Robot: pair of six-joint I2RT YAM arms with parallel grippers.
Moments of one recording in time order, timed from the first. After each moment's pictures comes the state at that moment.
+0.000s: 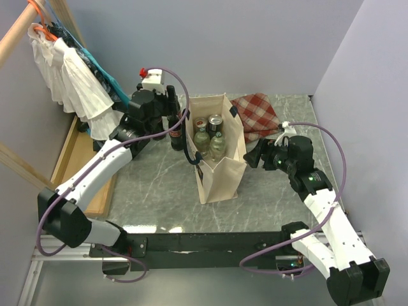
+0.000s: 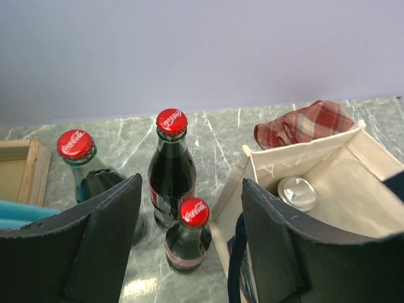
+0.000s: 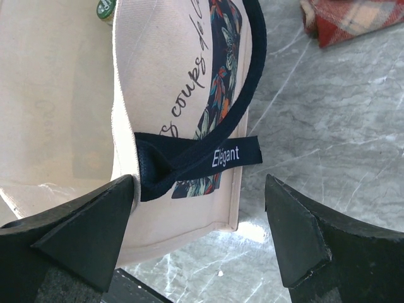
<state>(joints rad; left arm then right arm) -0.50 1.39 1.27 0.01 -0.29 -0.16 0.22 0.84 0.75 -0.40 -0.30 0.40</state>
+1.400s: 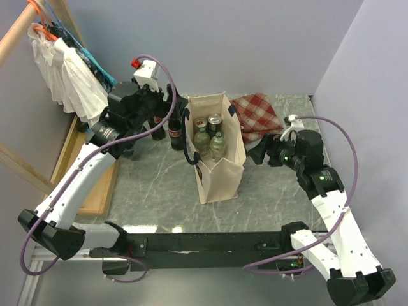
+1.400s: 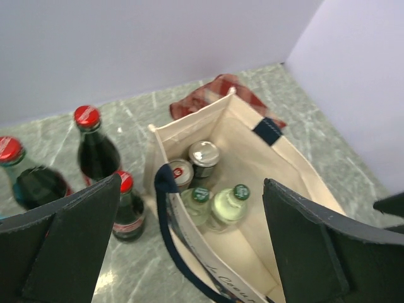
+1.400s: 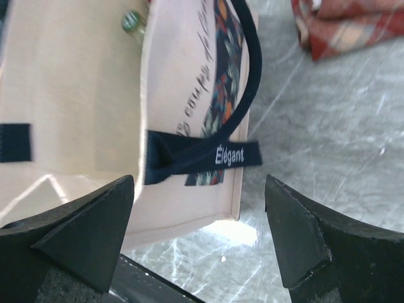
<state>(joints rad) -0.50 1.27 1.47 -0.33 0.03 -0.23 0.22 0.82 0.92 -0.58 -0.28 0.36</state>
